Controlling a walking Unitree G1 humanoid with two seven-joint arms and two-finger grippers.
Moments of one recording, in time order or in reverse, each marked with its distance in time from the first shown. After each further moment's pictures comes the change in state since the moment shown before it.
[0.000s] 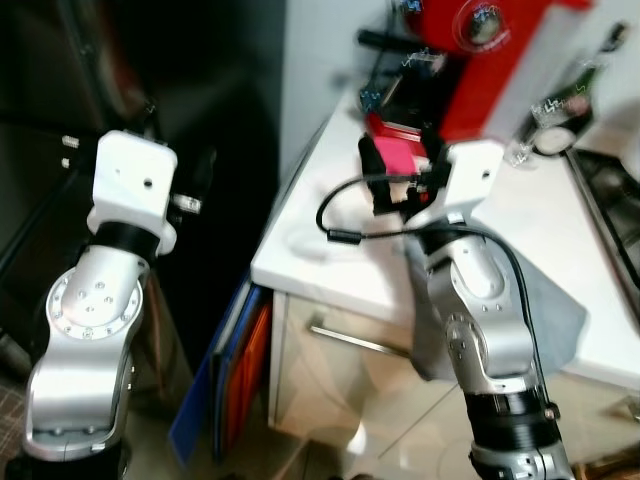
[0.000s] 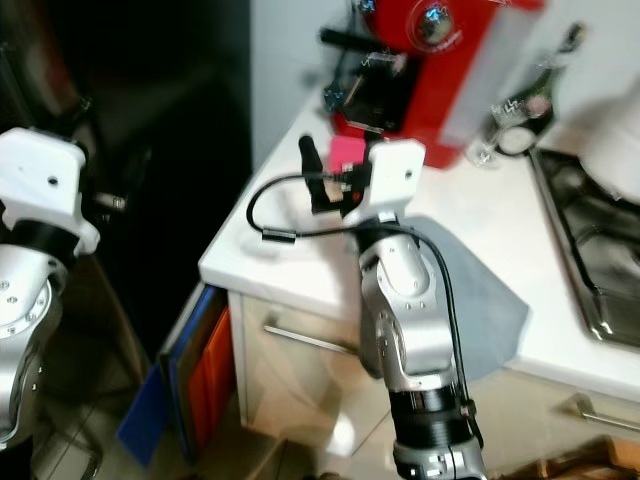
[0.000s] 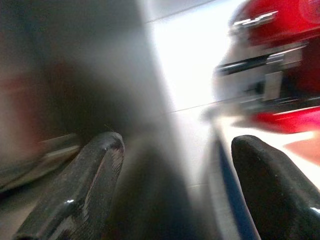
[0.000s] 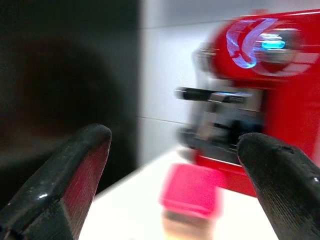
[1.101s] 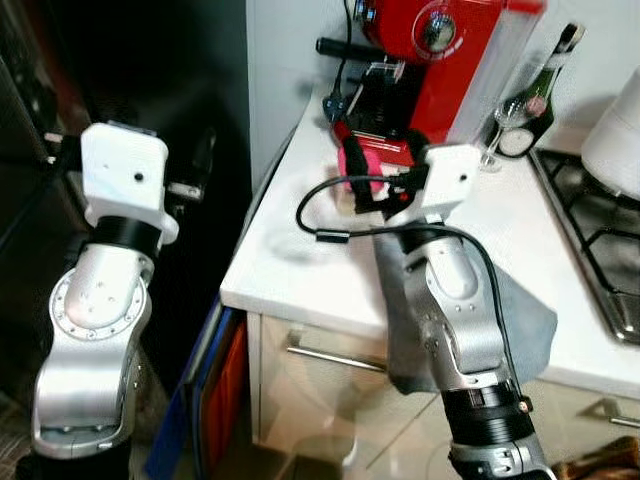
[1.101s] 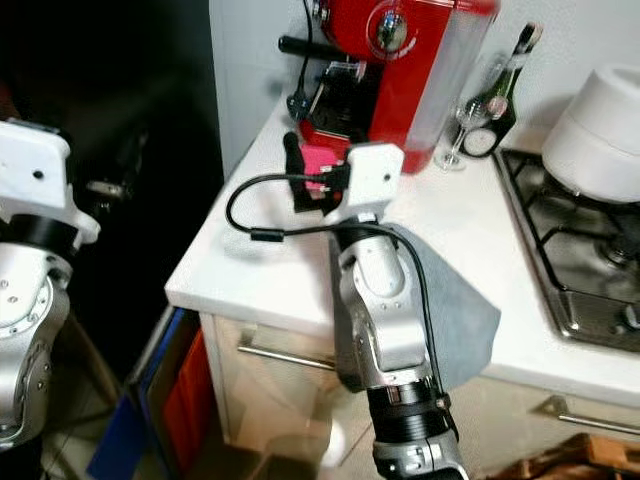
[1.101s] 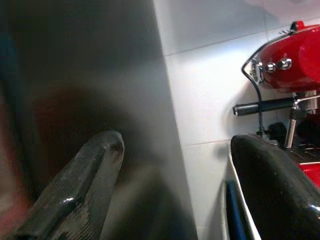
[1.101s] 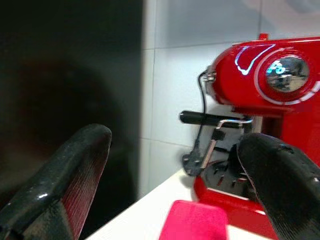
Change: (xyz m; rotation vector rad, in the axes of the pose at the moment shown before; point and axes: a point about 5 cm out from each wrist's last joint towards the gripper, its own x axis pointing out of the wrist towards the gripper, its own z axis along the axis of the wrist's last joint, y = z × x) left arm 0.000 0.008 0.010 -0.008 -0.091 0.114; right arm 0.008 0.020 -0.003 0.021 -0.061 0.009
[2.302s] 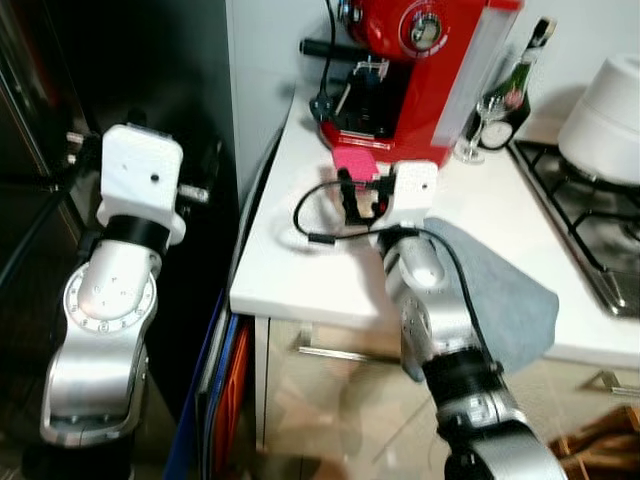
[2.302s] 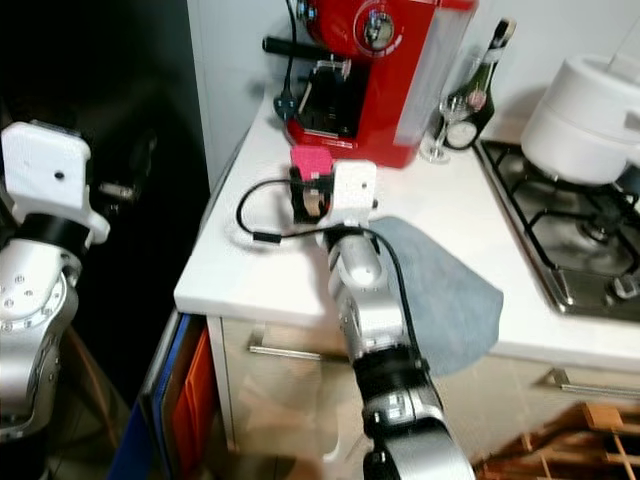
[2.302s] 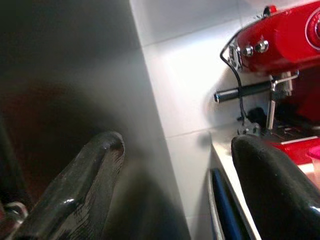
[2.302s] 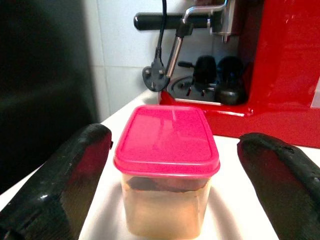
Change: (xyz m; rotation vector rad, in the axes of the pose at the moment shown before) left arm 0.003 -0.006 -0.010 0.036 0.048 -0.052; right arm 0.023 -0.012 -0.066 0.017 0.294 -0.141
